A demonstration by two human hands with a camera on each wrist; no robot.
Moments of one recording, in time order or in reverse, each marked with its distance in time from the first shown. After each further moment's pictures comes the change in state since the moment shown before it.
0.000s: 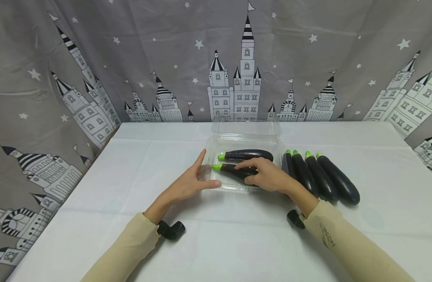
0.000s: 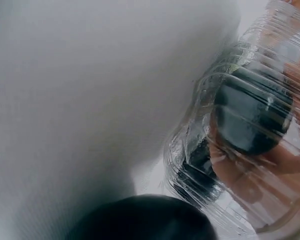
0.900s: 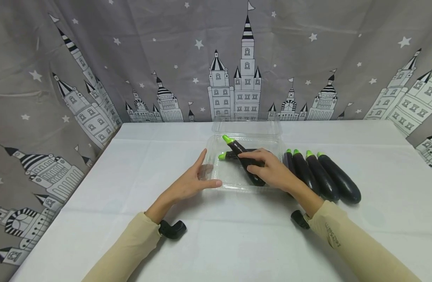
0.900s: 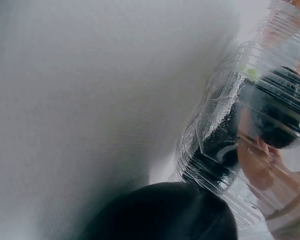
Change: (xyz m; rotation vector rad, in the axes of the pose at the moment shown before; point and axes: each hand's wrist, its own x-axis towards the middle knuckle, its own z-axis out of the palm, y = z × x) left_hand -0.002 0.004 0.000 0.003 0.012 -0.005; right_hand -0.005 0.003 -0.004 0.177 0.164 0.014
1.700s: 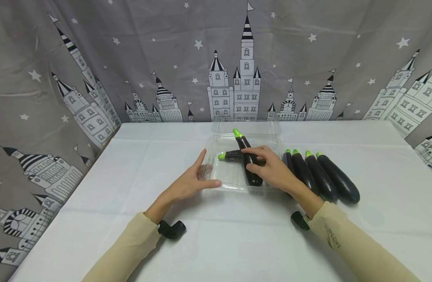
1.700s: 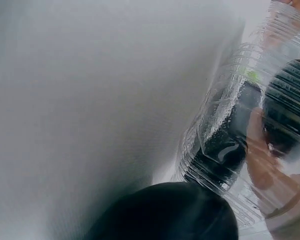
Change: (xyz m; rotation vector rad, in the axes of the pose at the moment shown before) left_hand 0.000 -0.001 0.000 0.012 -0.001 0.004; right_hand -0.001 -0.005 0.001 -0.044 0.093 0.082
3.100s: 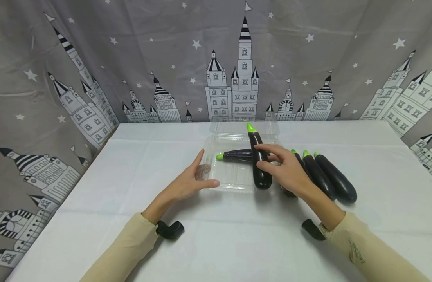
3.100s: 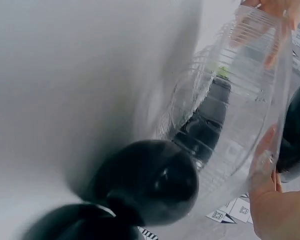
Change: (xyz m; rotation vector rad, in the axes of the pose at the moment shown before) left_hand 0.003 -0.002 0.000 0.004 -0.008 0.007; right_hand -0.032 -0.016 -0.027 0.110 0.104 0.064
